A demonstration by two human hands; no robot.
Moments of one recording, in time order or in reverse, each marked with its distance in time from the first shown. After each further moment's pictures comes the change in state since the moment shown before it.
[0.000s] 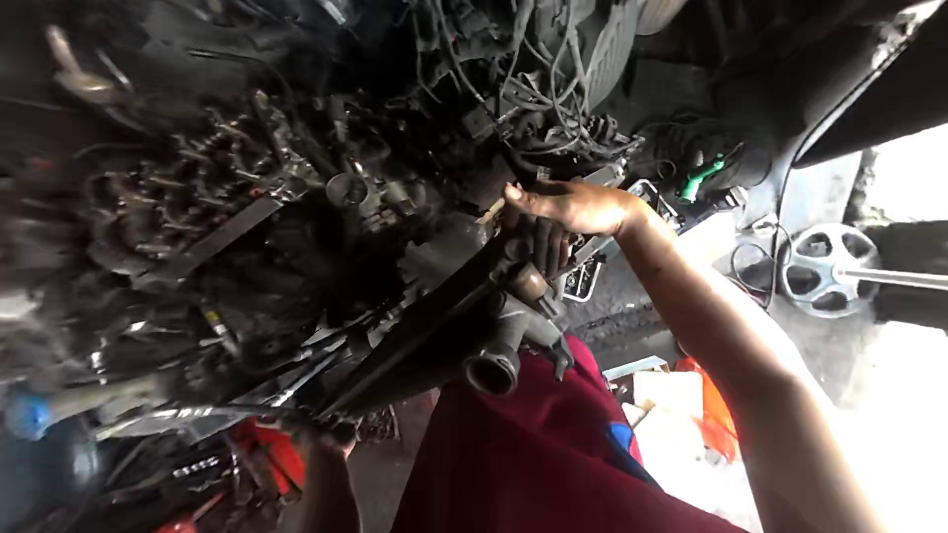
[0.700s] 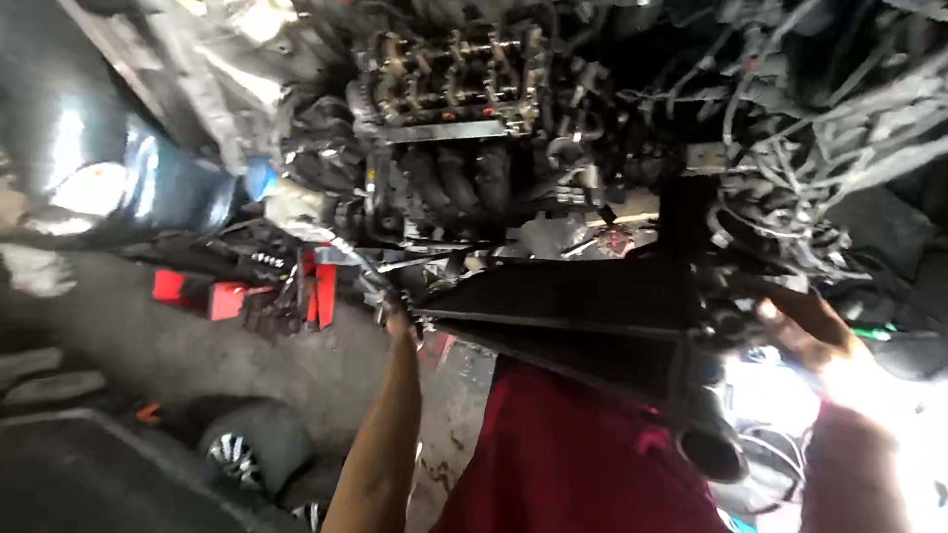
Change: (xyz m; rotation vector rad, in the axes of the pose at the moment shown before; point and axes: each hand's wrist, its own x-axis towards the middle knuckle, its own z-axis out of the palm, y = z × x) left_hand -0.013 0.010 0.020 0.146 0.274 -0.006; right_hand 0.000 0.031 0.019 0.016 0.216 -0.194
